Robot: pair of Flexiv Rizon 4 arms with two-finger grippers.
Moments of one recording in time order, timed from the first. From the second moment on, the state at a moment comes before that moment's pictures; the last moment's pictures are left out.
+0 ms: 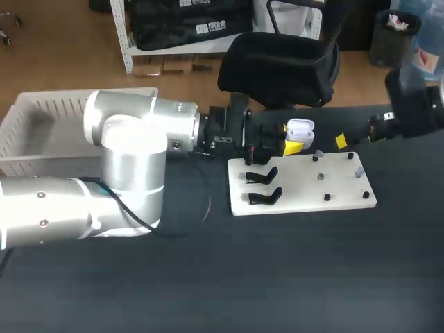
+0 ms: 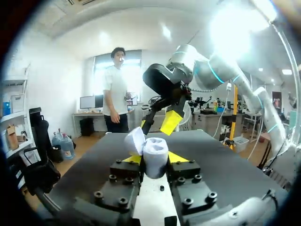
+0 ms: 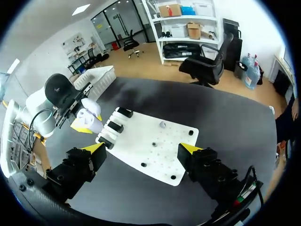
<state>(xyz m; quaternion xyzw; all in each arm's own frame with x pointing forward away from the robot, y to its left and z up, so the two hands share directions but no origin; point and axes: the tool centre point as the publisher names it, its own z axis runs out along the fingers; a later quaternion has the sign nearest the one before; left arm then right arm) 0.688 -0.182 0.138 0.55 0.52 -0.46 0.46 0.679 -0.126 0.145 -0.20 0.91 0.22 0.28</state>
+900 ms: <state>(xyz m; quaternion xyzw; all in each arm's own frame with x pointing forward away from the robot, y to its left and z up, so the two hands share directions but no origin) 0.714 -0.176 0.144 0.51 0.52 -0.47 0.50 0.672 -0.160 0.118 -0.17 0.96 0.10 0.19</state>
